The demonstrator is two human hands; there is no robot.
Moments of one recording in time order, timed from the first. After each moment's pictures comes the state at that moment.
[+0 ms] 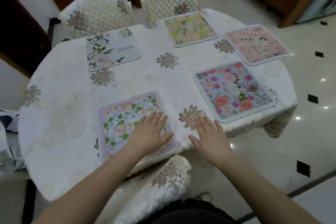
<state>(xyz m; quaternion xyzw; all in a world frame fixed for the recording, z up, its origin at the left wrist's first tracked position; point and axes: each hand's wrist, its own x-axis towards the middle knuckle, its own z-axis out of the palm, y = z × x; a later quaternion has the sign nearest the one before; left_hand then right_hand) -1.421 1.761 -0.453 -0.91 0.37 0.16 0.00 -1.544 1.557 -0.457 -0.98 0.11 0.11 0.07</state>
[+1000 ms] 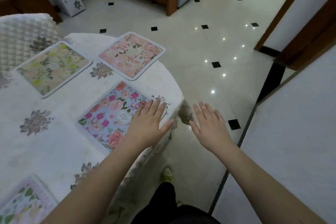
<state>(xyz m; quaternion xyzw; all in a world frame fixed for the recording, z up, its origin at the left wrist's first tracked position) -1.487 1.346 -0.427 -0.79 0.60 0.14 0.00 -1.689 1.243 -0.445 -0.90 0.43 0.01 0.11</state>
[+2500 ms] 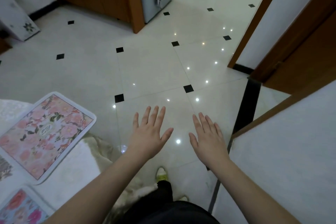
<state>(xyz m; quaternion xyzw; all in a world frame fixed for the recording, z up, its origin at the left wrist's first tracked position) -1.544 0.886 -0.446 -0.78 0.62 0.08 -0.01 -1.752 0.820 -0.455 -0.86 0.50 0.00 0.11</state>
